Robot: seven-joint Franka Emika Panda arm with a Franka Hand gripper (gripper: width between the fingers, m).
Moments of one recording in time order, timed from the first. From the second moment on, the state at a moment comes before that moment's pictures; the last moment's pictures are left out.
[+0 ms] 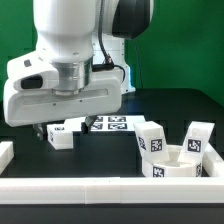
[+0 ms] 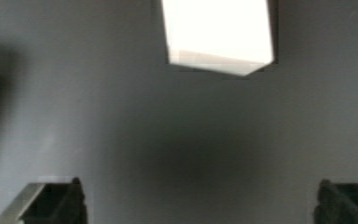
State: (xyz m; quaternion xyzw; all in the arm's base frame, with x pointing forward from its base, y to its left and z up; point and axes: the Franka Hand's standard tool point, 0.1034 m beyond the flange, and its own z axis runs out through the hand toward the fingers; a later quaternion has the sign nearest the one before) arm 0.524 -0.110 0.040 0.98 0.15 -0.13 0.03
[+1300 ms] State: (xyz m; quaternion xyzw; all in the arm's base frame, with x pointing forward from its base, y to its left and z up) arm 0.486 -0.110 0.023 0.94 0.09 -0.32 0.05
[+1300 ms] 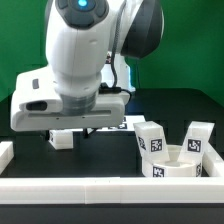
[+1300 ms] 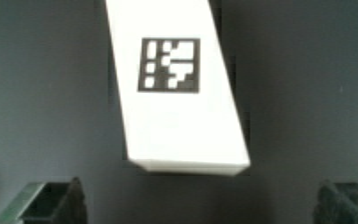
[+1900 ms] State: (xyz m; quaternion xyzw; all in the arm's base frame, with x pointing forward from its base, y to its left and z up) arm 0.476 -0.121 0.014 0.91 0.08 -0.40 0.05
